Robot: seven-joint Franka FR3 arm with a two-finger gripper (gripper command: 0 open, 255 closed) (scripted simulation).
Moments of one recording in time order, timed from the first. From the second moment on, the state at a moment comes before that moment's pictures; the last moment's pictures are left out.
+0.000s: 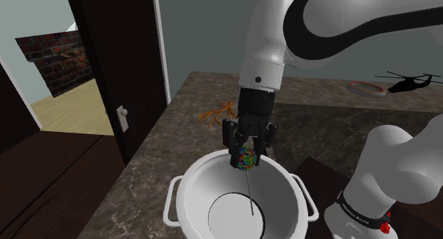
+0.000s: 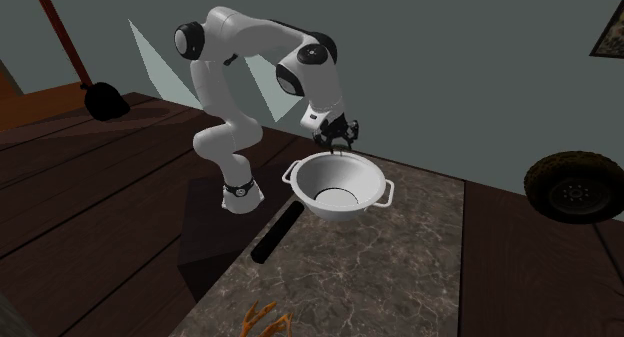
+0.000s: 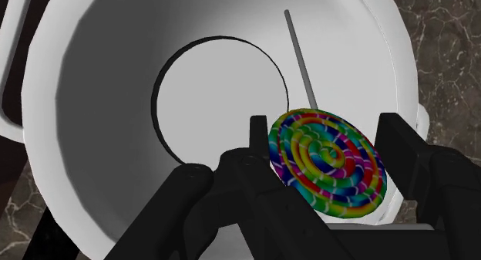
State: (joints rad) arm 0.30 -0.57 0.36 -2.40 0.64 1.83 0.70
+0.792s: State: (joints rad) arm 0.30 -0.57 0.36 -2.40 0.64 1.84 0.70
